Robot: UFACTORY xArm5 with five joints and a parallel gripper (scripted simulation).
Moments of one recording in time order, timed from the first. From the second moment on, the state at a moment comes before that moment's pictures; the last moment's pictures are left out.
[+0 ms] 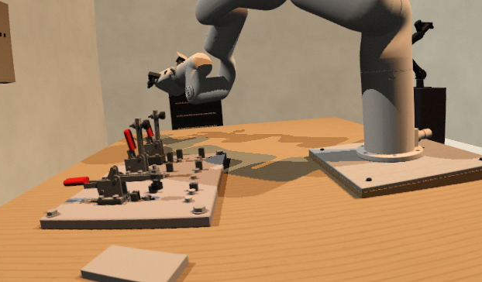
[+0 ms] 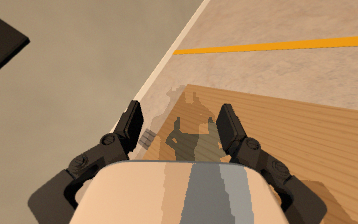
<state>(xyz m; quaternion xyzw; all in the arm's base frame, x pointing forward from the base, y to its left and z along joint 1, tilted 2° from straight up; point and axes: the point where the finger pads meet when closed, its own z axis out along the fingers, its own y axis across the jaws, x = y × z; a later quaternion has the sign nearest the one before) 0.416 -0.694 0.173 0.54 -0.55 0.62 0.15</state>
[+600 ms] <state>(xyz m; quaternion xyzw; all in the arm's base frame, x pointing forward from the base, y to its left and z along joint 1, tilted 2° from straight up) 0.508 -0.618 0.186 0.63 -0.53 0.56 0.10</state>
